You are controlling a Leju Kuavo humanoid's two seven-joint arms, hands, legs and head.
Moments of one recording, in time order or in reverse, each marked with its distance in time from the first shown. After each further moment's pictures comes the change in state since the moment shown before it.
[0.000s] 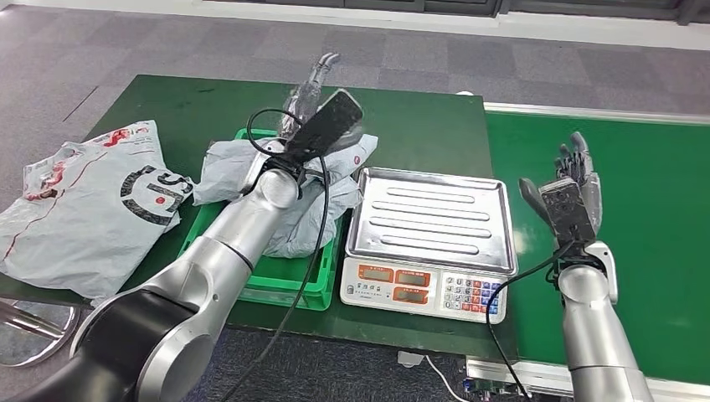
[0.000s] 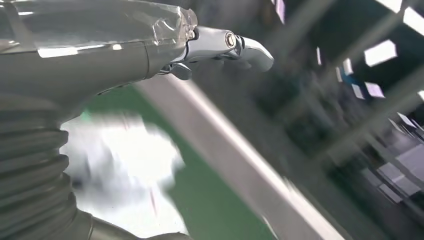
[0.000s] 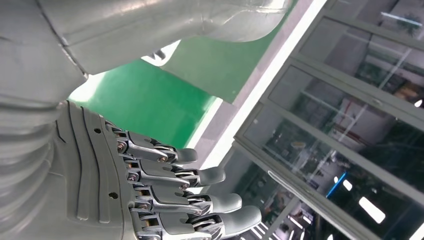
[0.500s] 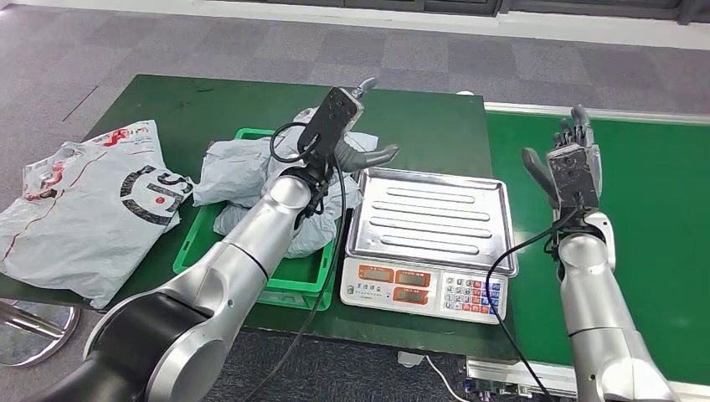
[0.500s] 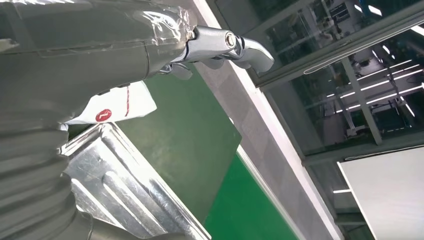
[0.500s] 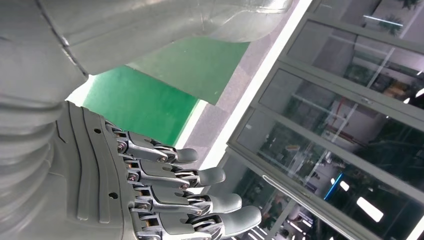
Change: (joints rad) left arm -0.005 -0.063 0.021 0.078 0.320 -0.221 -0.059; right arm -0.155 -0.001 0.039 0.166 -0.073 -0.005 -0.021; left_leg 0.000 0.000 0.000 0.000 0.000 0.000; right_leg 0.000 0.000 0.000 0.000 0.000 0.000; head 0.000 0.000
